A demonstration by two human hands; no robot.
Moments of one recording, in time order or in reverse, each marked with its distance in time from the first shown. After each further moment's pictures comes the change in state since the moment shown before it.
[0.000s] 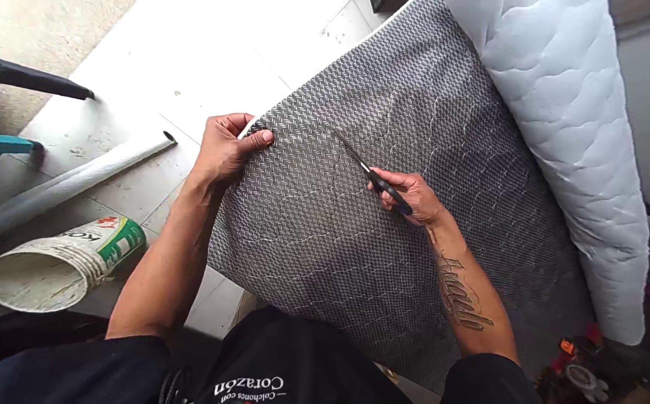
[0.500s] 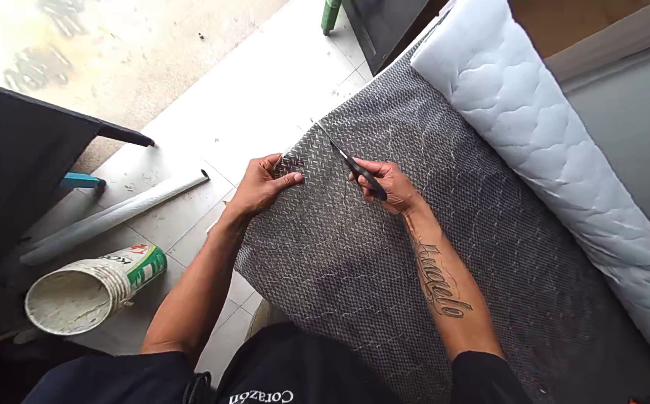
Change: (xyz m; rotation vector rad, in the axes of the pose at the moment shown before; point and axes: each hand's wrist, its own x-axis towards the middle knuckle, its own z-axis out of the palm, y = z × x) left_hand -0.056 0.039 0.012 0.159 -0.132 0.098; right_hand 0.036 -0.046 0.056 -0.035 0.041 -0.060
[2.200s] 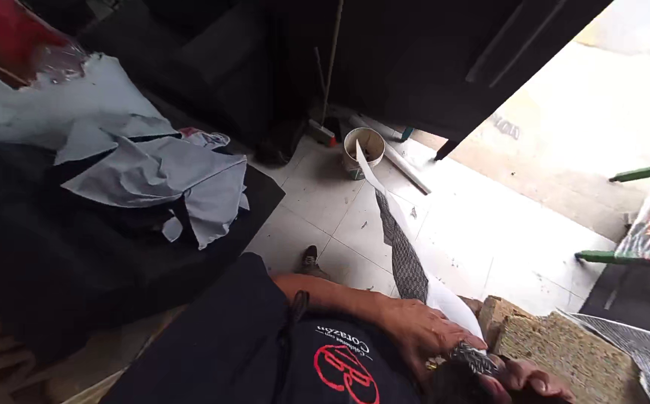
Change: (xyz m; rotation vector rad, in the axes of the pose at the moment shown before) left_hand -0.811 -0.058 0.172 0.562 0.205 0.359; right_hand -0.544 0.220 0.506 0.015 -0.584 -0.637
